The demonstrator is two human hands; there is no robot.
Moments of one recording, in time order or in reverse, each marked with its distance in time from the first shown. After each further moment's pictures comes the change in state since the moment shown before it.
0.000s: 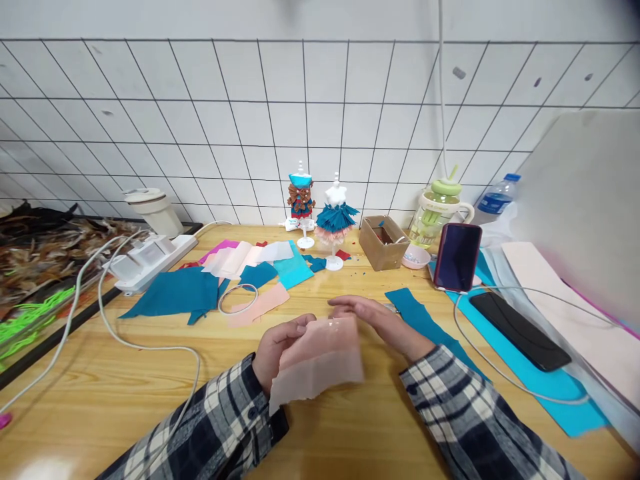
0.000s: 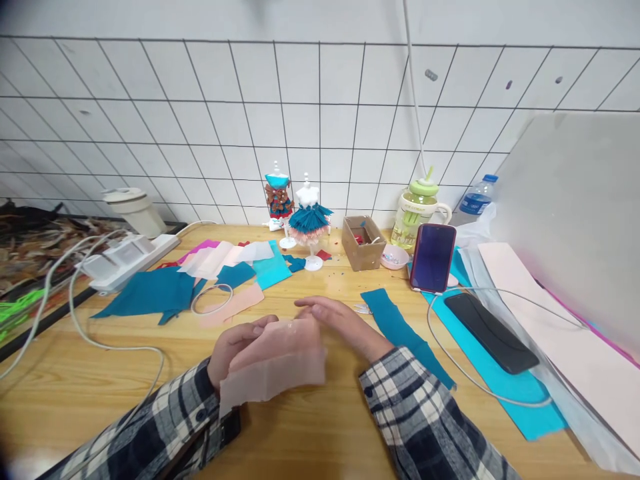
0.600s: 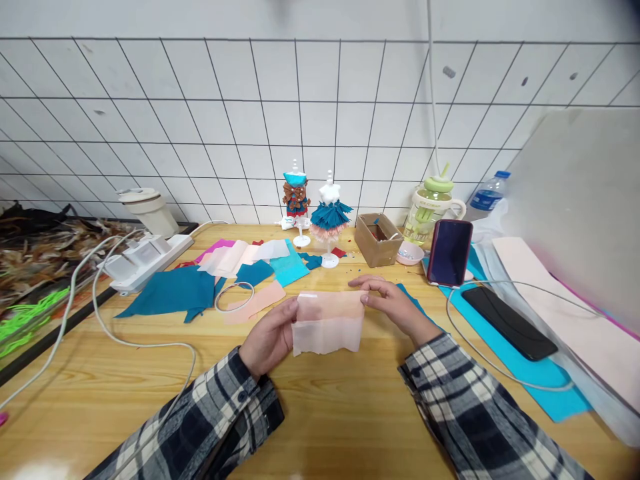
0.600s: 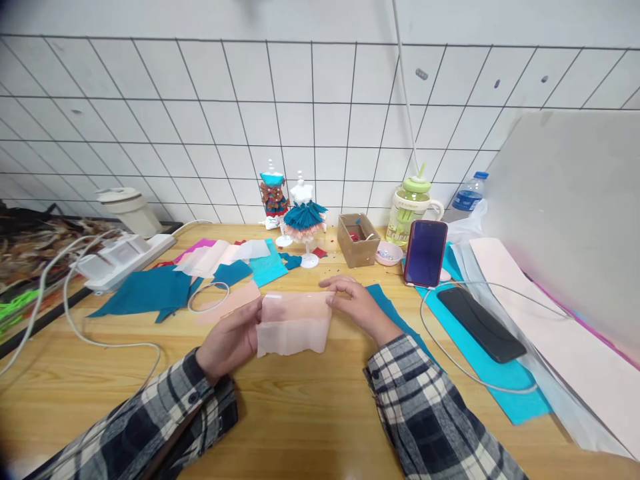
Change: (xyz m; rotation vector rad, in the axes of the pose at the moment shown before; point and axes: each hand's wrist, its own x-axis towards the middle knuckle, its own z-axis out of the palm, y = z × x) left_hand 0.011 0.006 -0.004 0.031 0.025 0.188; right_hand -0.001 0.009 -0.034 -0.166 0.251 -0.036
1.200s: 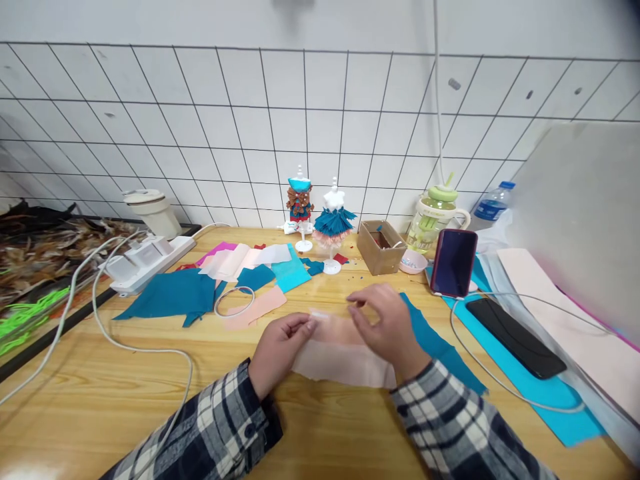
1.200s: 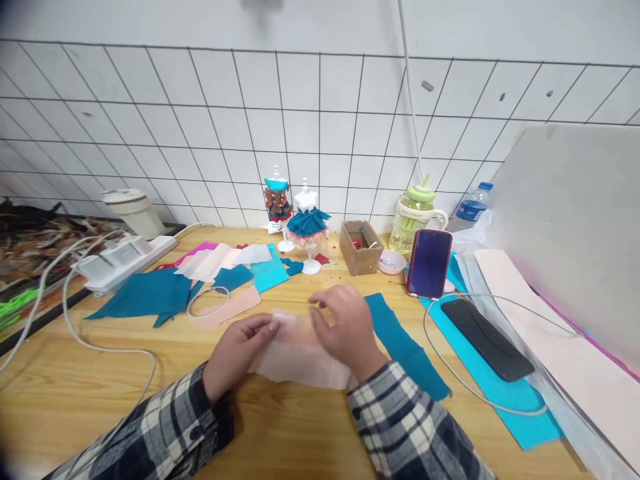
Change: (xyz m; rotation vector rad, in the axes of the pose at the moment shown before) left_hand -0.002 -0.010 0.005 0.717 0.236 0.247; right_hand -0.011 -0.023 0.035 -0.583 0.302 -0.379
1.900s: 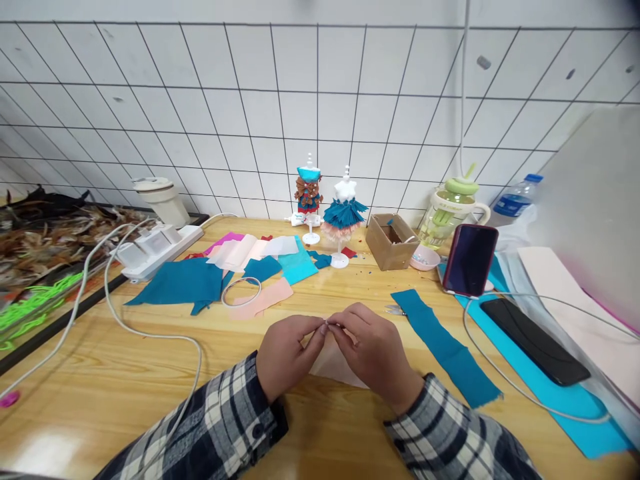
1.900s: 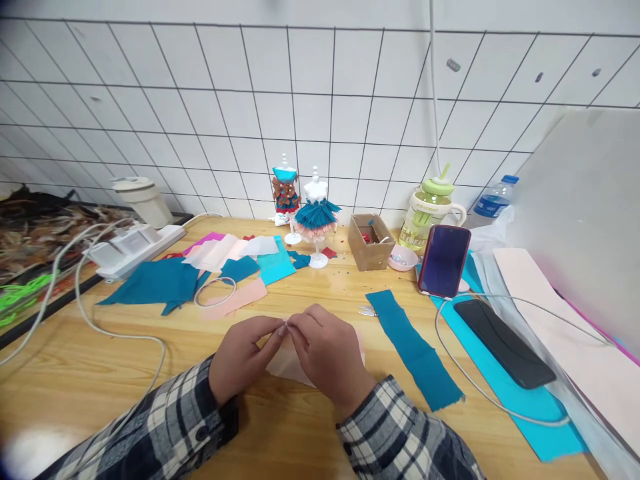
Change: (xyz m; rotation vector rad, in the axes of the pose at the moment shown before) left_hand -0.014 0.002 -0.002 0.873 -0.075 0.454; right_hand -0.021 -0.040 0.027 -0.066 -0.102 -0.034
